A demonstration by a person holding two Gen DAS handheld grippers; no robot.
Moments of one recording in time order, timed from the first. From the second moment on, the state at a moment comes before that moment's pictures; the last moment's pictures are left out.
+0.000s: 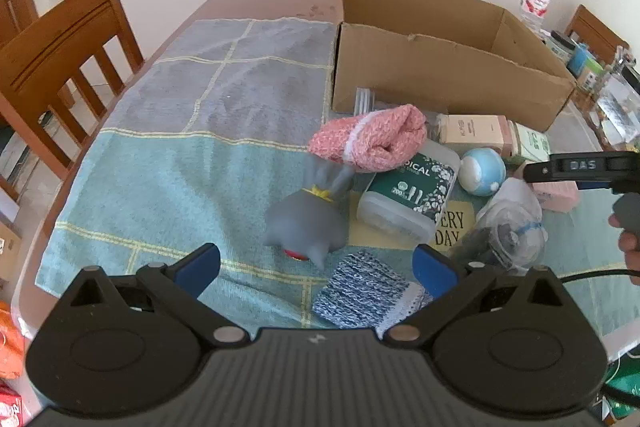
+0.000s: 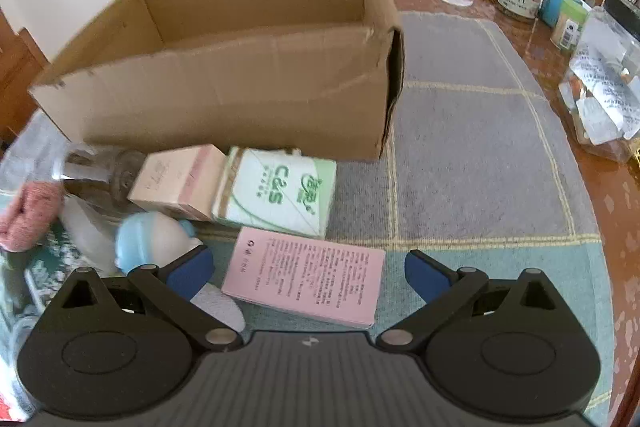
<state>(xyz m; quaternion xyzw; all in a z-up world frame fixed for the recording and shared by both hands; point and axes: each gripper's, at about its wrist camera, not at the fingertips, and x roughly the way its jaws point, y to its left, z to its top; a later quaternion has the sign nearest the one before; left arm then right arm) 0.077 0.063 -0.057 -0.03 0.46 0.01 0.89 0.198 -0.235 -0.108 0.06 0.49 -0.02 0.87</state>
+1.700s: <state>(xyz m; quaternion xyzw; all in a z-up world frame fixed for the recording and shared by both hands) 0.082 0.033 -0.108 0.07 0.48 -0.18 0.85 0.171 -0.266 -0.122 0.00 0.49 -0.01 0.87</state>
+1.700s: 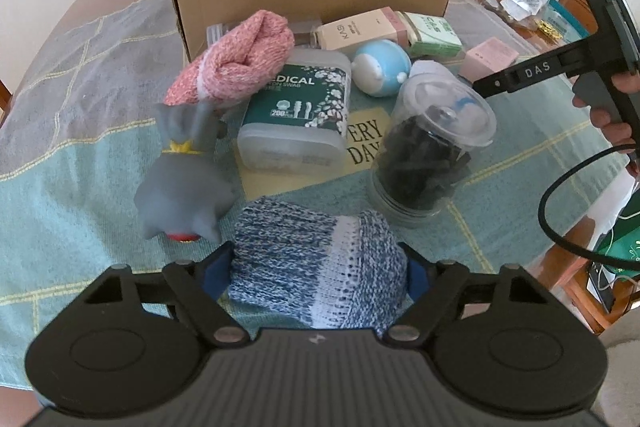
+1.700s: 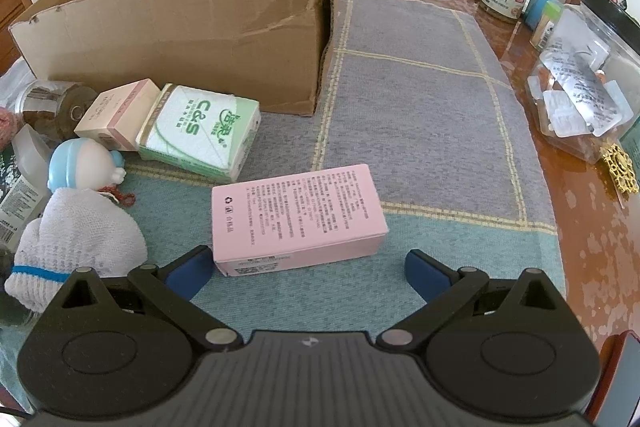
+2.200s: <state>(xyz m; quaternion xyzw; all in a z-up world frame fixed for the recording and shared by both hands) 0.082 0.032 -0.100 0.07 0.48 -0.17 0.86 0.182 -0.272 -0.117 0.00 0.49 -0.01 0.87</state>
